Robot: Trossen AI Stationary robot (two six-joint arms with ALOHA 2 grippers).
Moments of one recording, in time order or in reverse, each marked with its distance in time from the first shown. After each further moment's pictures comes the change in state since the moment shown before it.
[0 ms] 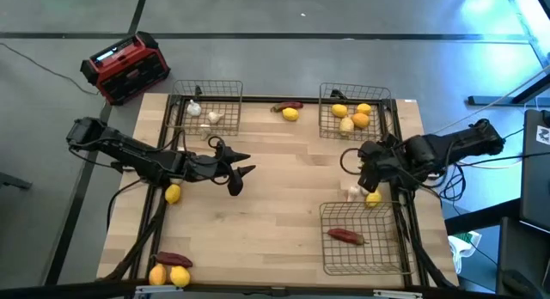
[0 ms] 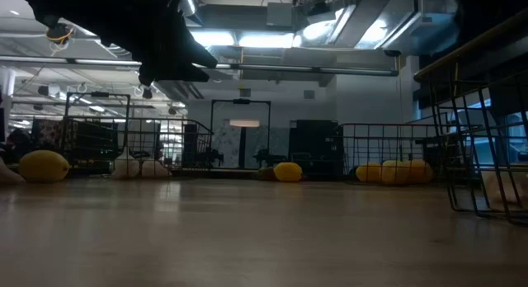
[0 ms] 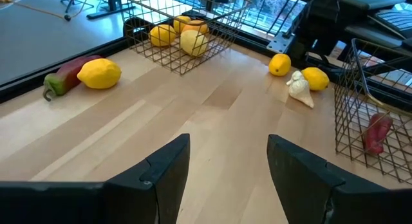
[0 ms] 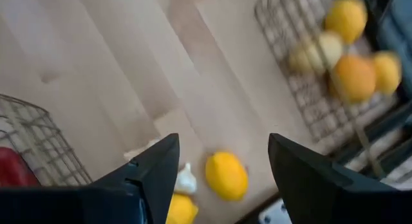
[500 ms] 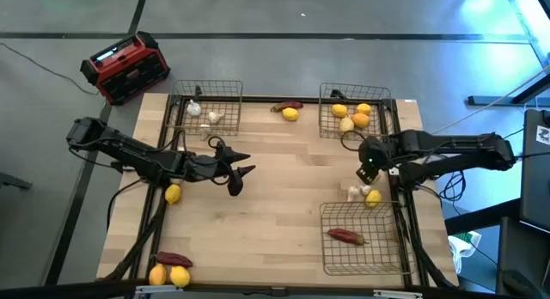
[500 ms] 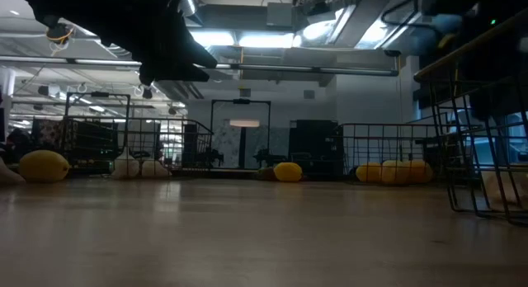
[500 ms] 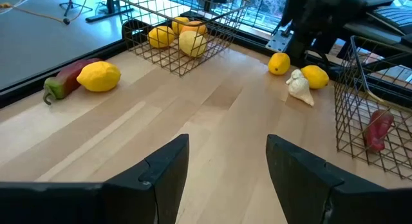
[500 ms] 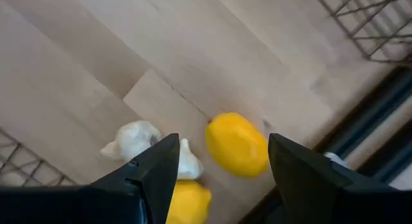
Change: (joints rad) left arm 0.000 0.000 0.000 0.000 0.000 0.024; right arm -0.346 -0.141 -0.344 0.172 -0.261 0.006
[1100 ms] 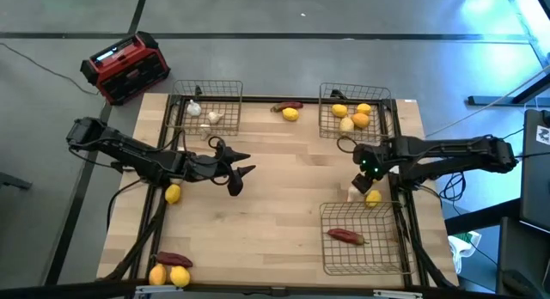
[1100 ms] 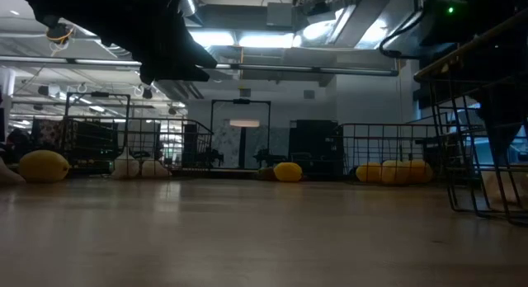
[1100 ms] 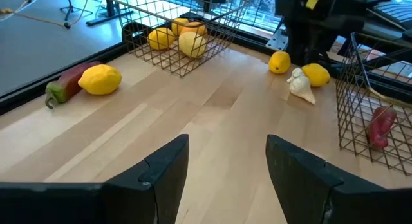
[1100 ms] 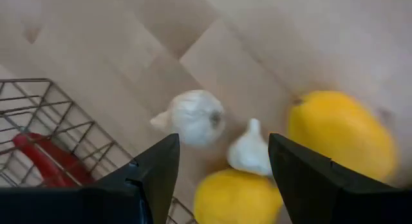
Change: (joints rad) left arm 0.001 0.000 0.000 0.000 0.000 0.025; right arm -0.046 0.001 -0.197 0.259 -0.310 -0.053
